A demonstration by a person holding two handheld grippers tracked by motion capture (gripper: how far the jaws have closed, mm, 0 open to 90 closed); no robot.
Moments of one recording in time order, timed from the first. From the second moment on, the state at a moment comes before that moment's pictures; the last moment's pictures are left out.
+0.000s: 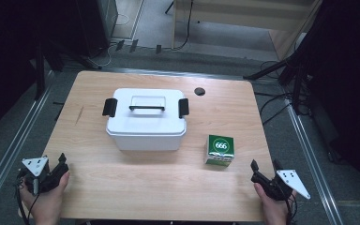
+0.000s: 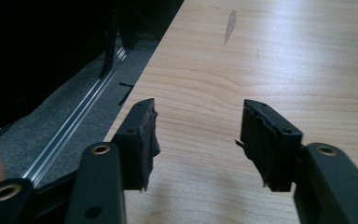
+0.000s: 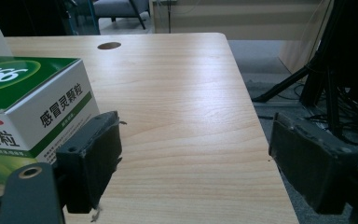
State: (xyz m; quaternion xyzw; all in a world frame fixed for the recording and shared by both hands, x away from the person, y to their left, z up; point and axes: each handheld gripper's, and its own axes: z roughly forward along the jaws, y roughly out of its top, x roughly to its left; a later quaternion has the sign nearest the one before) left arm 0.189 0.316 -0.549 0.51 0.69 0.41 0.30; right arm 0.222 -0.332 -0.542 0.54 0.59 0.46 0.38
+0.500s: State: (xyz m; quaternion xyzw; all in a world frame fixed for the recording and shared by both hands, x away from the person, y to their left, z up) left arm 0.186 0.318 -0.548 0.51 0.69 0.39 0.33; right arm 0.227 -0.330 -0.531 0.52 0.62 0.49 0.33
